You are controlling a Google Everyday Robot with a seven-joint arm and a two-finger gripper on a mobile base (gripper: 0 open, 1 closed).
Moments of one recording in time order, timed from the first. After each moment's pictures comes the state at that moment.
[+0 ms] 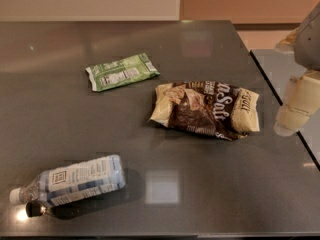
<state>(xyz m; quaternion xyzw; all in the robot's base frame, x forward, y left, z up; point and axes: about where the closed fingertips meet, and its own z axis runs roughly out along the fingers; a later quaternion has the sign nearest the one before) 0.438 -0.217 0.976 -0.60 0.78 -0.03 0.16</state>
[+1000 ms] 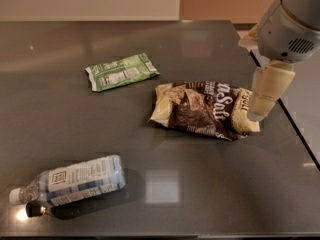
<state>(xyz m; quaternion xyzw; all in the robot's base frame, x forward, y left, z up) 0.477 -0.177 0.966 -0.66 0.73 -0.01 0.16</state>
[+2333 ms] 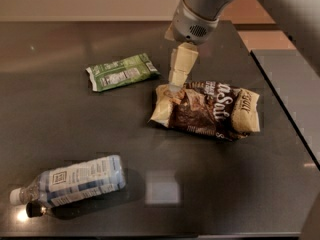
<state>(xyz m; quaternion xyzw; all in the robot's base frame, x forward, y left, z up) 0.594 -0.034 0.932 -0.71 0.67 0.07 0.19</state>
